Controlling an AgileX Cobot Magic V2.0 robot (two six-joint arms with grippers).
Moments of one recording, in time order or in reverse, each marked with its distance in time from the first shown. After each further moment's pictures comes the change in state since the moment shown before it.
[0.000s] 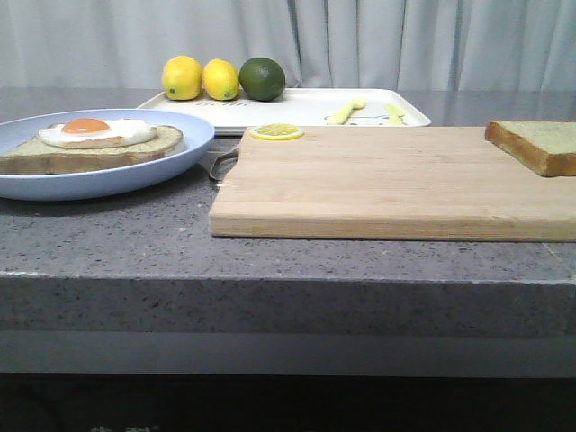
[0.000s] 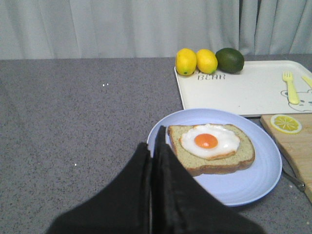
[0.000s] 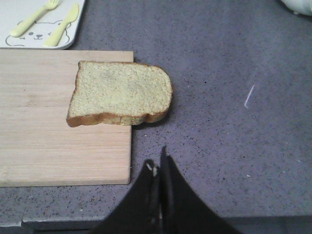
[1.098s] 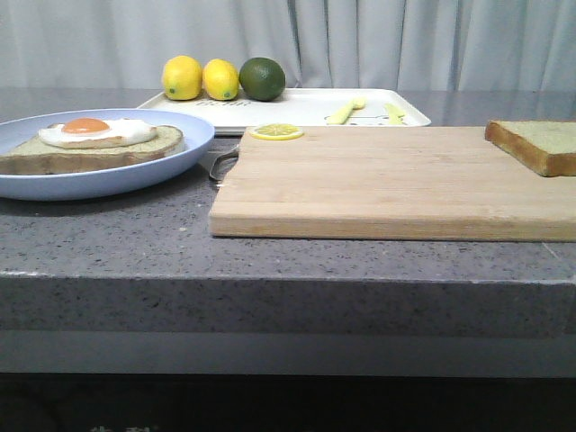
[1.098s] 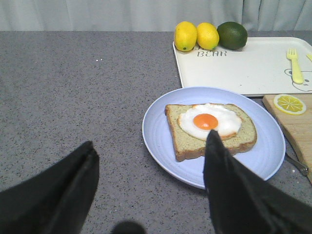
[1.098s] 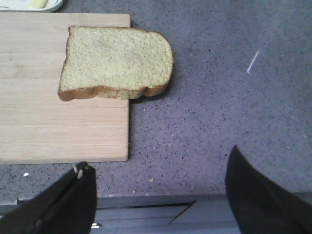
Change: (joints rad) left arm 0.000 0.041 0.044 -0.021 -0.020 0.000; right arm 0.000 0.132 -0.084 0.003 0.125 0.000
